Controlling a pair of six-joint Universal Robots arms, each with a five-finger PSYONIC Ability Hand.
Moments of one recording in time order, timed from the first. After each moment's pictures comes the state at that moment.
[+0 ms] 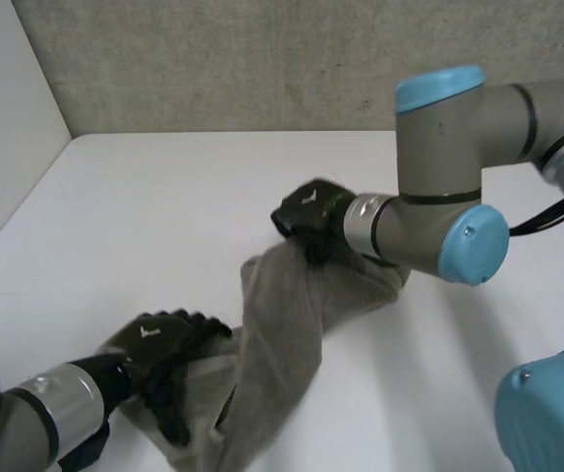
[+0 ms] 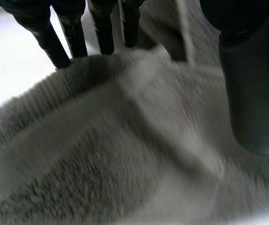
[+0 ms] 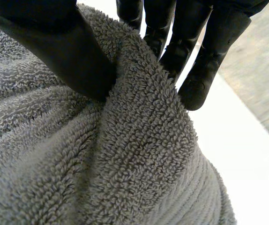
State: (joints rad) left arm 4.40 -1.68 -2.00 3.01 -1.21 3.33; right arm 2.16 -0.57 0.35 0.71 1.23 2.58; left_hand 0.28 0.27 0.27 0.28 0.25; right_hand 1.32 1.31 1.29 1.33 1.14
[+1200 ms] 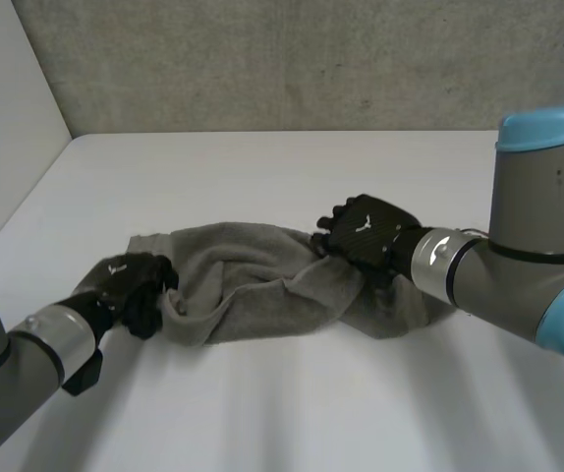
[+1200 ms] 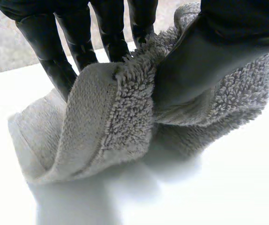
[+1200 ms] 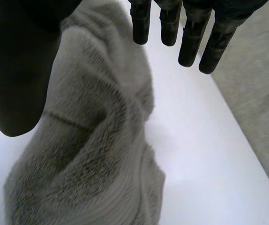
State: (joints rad) left arm 4.49 -1.75 -1.93 3.25 -1.28 3.22; right arm 2.03 -1.06 1.22 0.32 1.19 2.35; left_hand 1.41 1.46 1.53 1.51 1.48; right_hand 0.23 0.24 0.24 0.25 0.05
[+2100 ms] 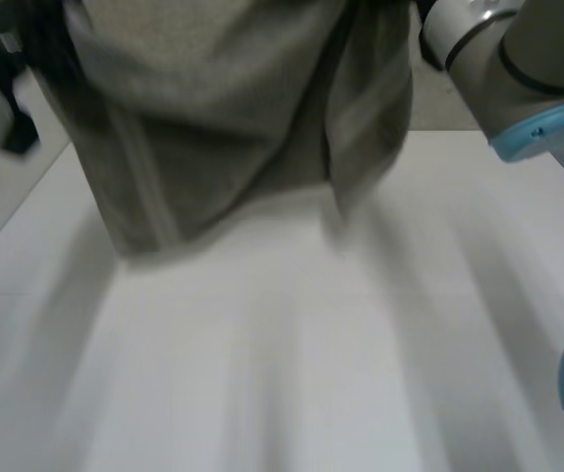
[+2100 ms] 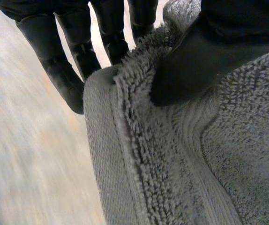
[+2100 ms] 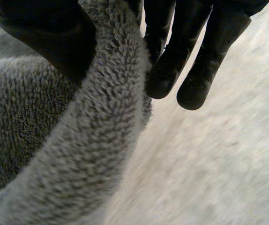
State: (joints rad) left arm 4.53 -1.75 -1.30 3.39 -1.40 3.02; right arm 2.03 -0.69 0.06 0.18 1.33 3.03; left_hand 1.42 1.47 1.53 1.51 1.48; right_hand 1.34 1.32 1.33 1.33 1.16
